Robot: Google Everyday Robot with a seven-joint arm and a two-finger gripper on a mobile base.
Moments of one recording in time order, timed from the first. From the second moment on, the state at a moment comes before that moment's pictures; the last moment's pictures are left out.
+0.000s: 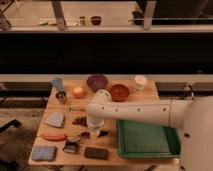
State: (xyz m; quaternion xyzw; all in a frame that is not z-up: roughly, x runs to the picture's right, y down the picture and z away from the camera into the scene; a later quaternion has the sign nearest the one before) arm -0.073 0.229 0.785 -0.34 -0.14 -0.08 0.93
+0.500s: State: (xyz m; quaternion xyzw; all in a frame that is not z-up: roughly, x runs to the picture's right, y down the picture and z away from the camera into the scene) arm -0.058 0.238 0.800 -0.35 -0.13 -0.08 0.92
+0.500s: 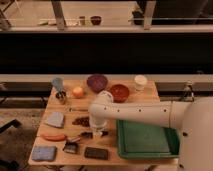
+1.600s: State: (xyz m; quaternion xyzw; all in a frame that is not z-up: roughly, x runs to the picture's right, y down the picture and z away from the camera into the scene) arm -0.055 0.253 0.811 -0.38 -0.14 -0.09 0.91
